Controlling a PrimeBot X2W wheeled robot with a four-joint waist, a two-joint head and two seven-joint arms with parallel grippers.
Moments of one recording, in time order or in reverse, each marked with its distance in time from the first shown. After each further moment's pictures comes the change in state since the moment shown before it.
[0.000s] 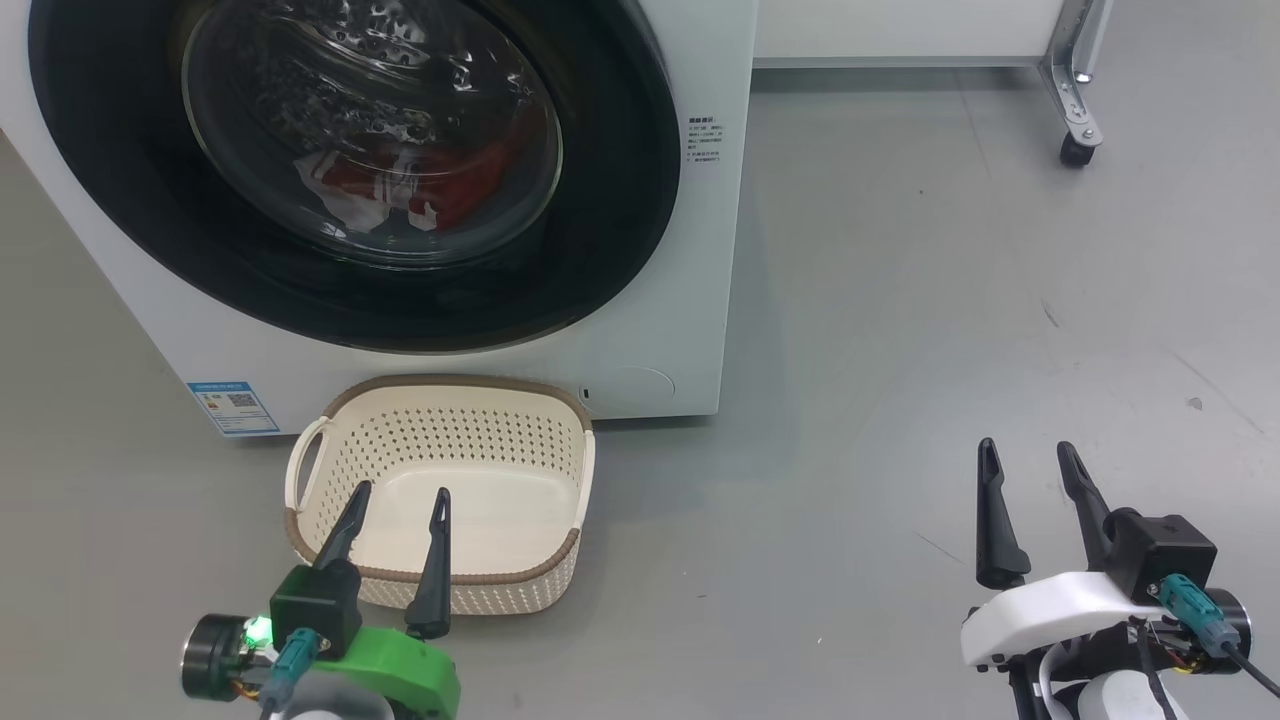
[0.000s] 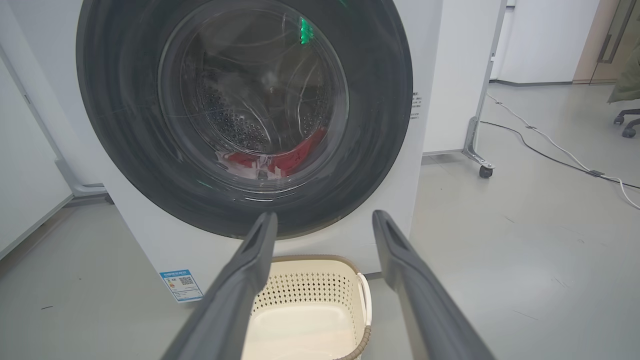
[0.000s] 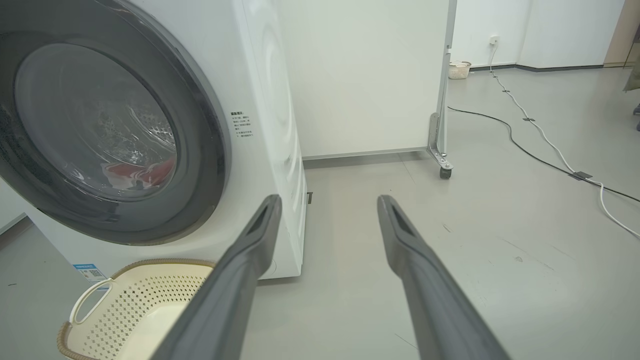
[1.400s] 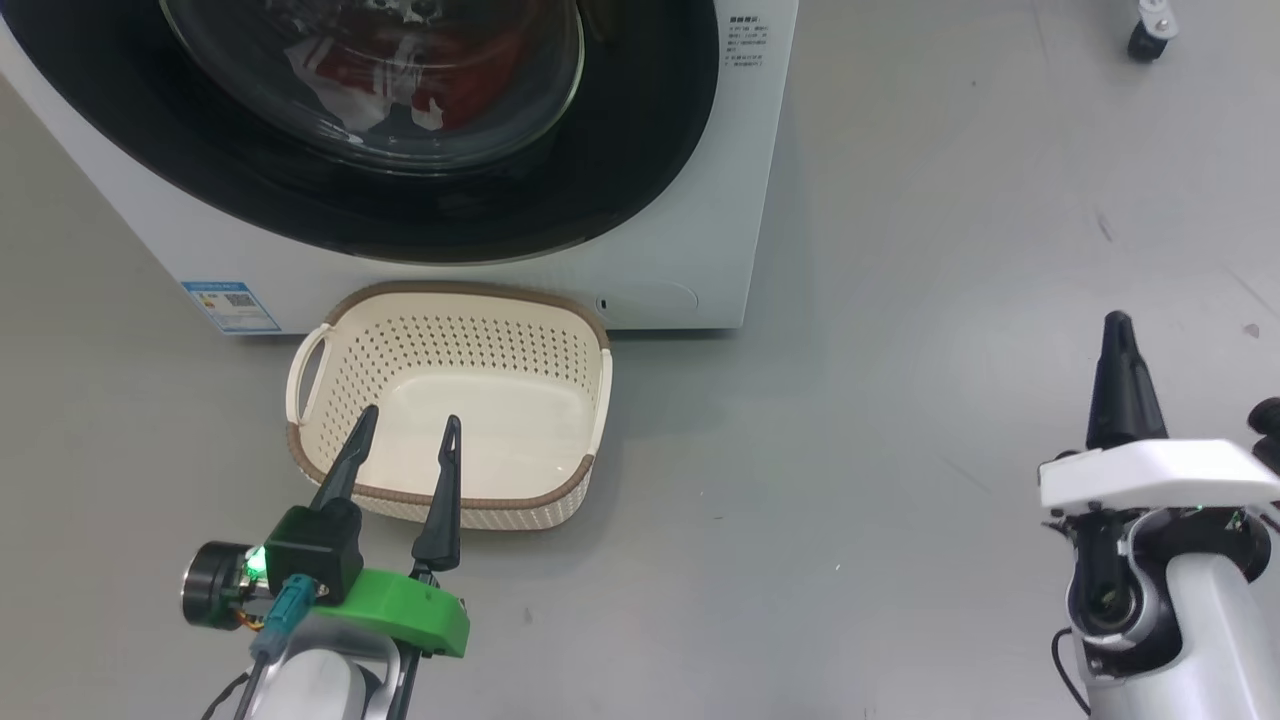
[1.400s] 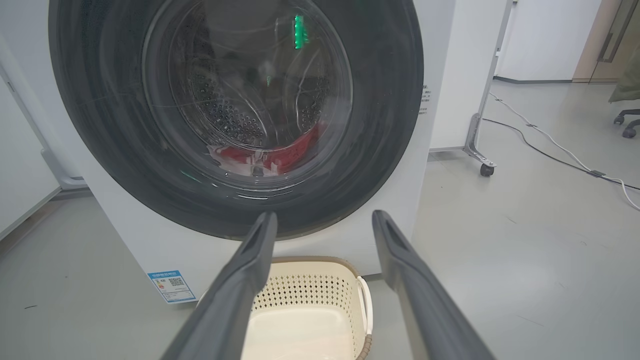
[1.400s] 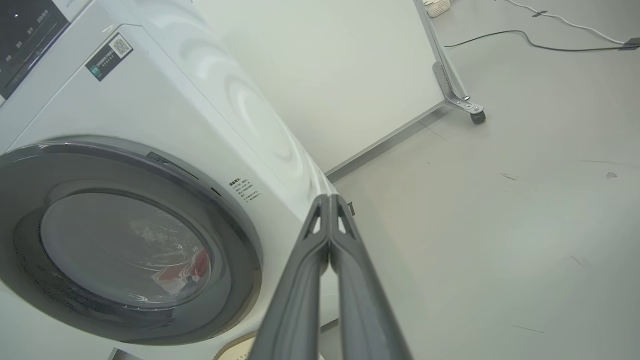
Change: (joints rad) left arm -0.077 -0.001 -0.014 -0.049 -0.008 -0.006 -0.001; right arm -0.155 0.054 -0.141 -0.056 0.385 0.044 0.035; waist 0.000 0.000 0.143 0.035
